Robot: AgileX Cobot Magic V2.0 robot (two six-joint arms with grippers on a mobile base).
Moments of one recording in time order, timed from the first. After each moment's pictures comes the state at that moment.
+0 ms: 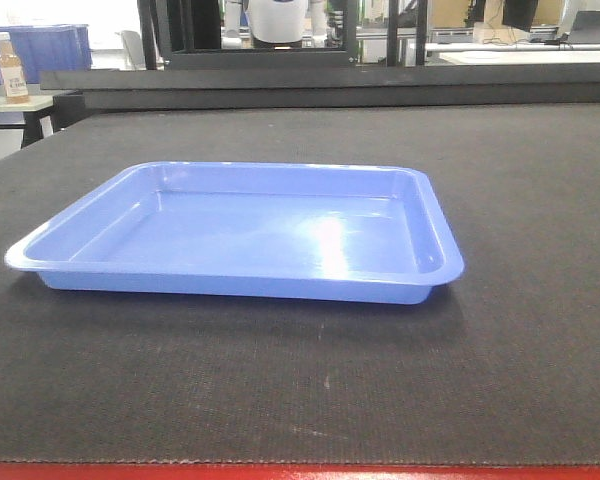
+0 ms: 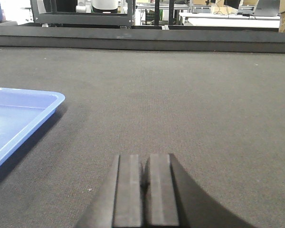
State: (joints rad) left arm -0.05 -0.01 0.03 -0.13 0.07 0.06; right arm -0.02 -0.01 0.03 0.04 0.08 0.01
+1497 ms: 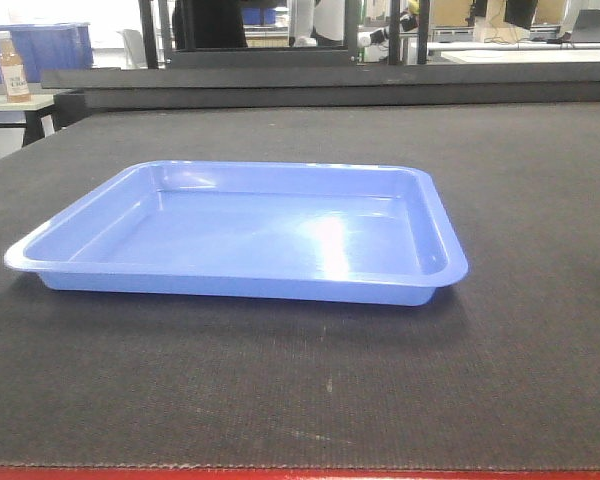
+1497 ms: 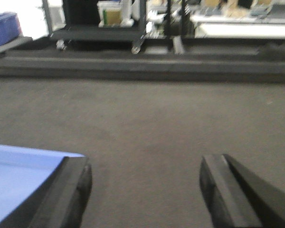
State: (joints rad) left arm -0.07 0.61 -0.70 -0.05 0.42 0.06; right arm 0.04 0.47 -0.59 0.08 0.26 0.01
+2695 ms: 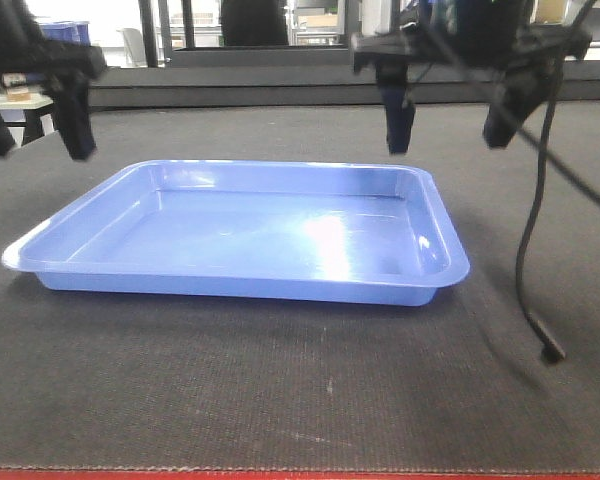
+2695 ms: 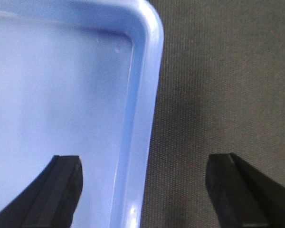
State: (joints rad) left arm -0.24 1.81 -1.50 -0.01 0.92 -0.04; right arm 0.45 1.82 -1.54 -0.20 0.94 0.58
